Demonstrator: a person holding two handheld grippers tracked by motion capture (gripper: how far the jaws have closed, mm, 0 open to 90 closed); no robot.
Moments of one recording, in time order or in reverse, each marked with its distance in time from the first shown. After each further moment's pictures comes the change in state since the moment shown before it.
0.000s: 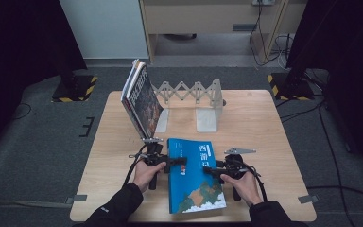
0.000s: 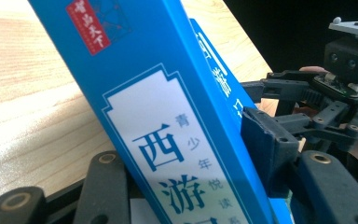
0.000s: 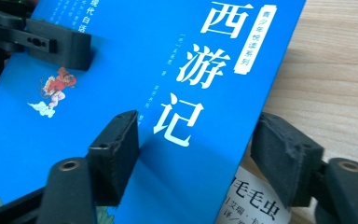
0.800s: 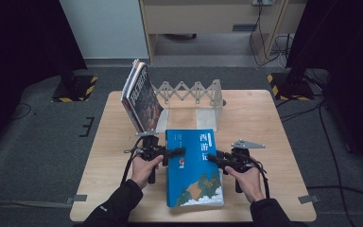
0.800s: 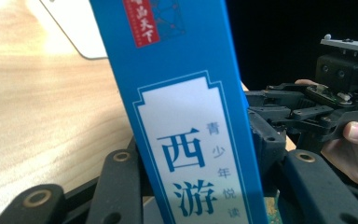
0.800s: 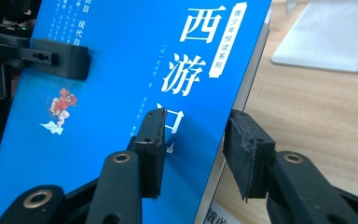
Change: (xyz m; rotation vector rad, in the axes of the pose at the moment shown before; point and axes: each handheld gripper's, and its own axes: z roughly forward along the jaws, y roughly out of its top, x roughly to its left) left arm -0.023 0.024 -0.024 -0.124 -0.004 0.077; right arm 0.007 0.026 -0.025 -0.161 0.003 -0.059
